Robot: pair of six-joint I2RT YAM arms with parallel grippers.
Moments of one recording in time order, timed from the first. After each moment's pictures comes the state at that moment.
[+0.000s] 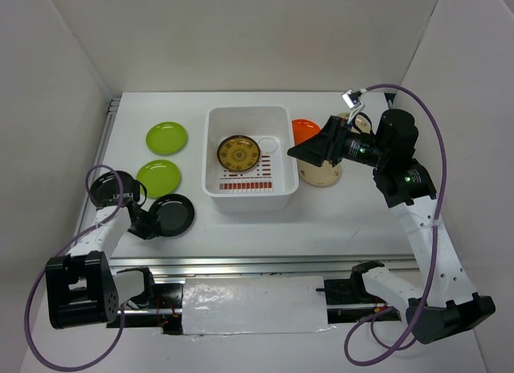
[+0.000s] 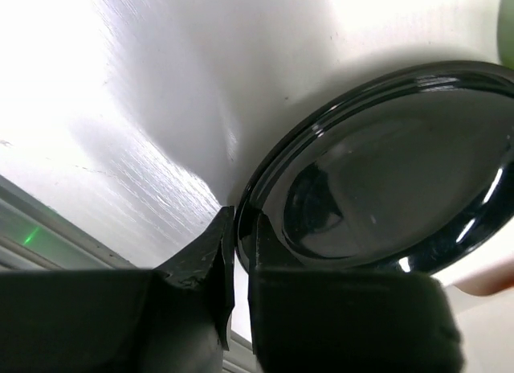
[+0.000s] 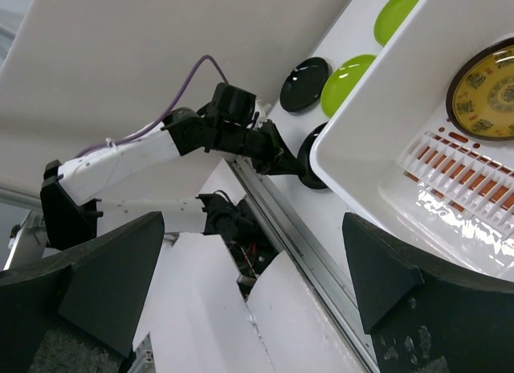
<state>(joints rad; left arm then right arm) 0.16 1.17 0.56 -0.72 -0.05 -1.00 0.23 1.01 1.25 -0.38 -0.85 0.65</state>
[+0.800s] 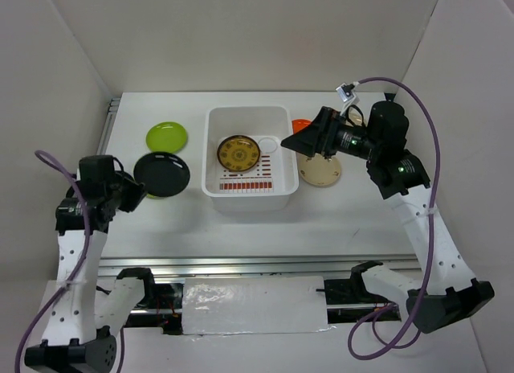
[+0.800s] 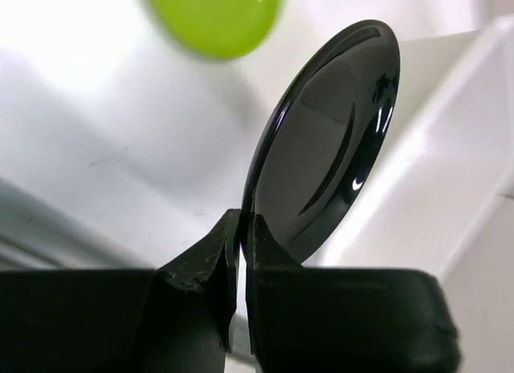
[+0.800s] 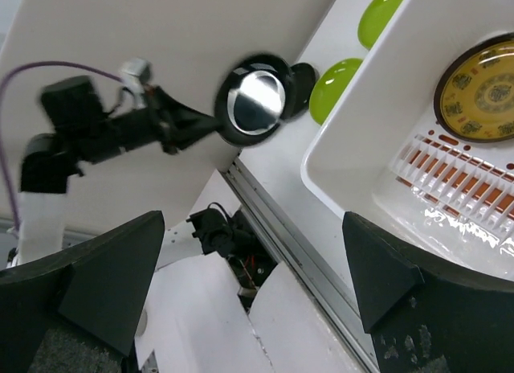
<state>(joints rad) 0.08 0.83 1.03 -1.04 -0.02 -1.00 0.27 1.08 1.30 -0.40 -0.75 0.67</state>
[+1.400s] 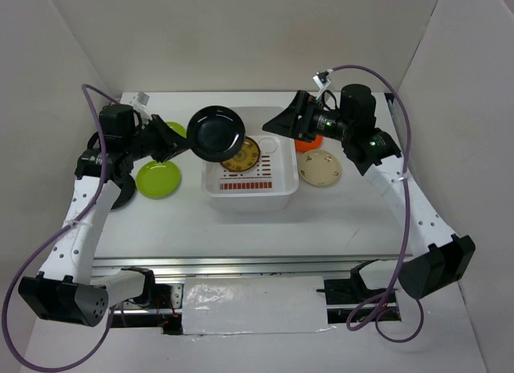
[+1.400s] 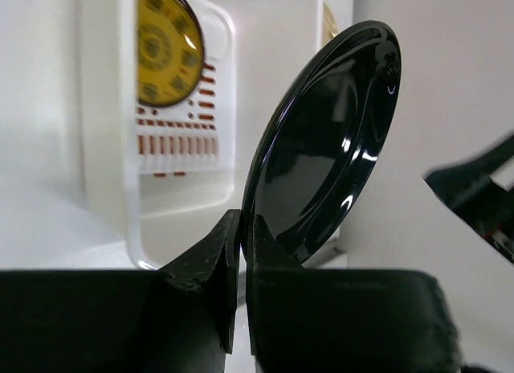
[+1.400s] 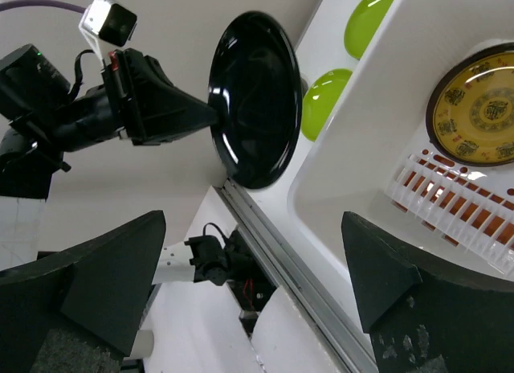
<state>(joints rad) -0.09 1.15 1.32 -0.68 0.40 -0.79 0.35 1.29 1.40 -0.33 -0.65 0.71</state>
